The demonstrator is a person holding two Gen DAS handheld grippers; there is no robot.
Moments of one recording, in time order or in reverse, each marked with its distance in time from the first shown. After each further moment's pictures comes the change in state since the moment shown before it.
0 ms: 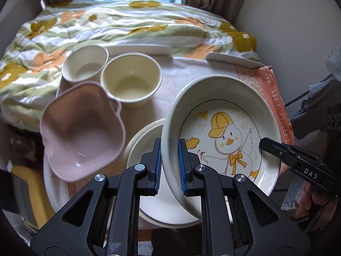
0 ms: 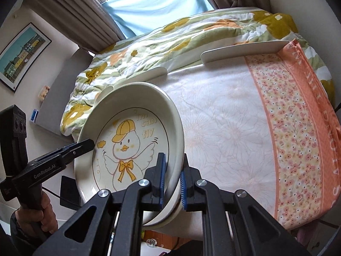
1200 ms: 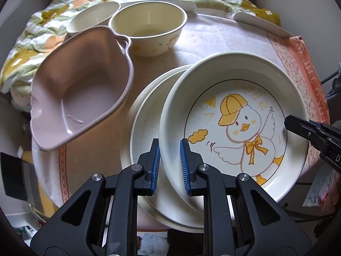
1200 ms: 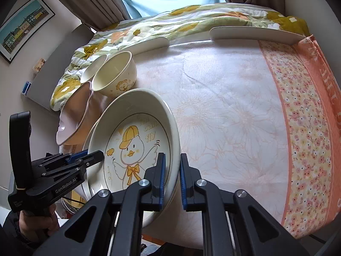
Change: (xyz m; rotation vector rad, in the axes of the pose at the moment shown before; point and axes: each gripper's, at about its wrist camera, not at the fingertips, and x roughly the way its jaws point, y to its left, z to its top) left arm 0.071 0.002 -0.047 0.021 0.081 0.185; right arm 0.051 0.000 -0.024 -0.118 0.069 -0.053
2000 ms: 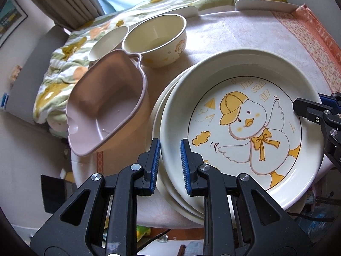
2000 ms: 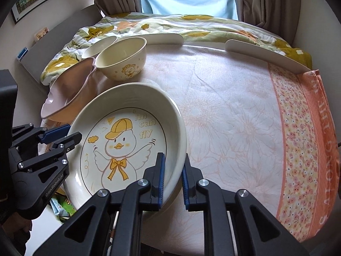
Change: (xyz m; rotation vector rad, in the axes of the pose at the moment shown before) left arm -0.008 -0.026 -0.016 0.172 -0.083 0.297; right arm 0.017 0.032 -0.013 -0.207 -0.036 -0.152
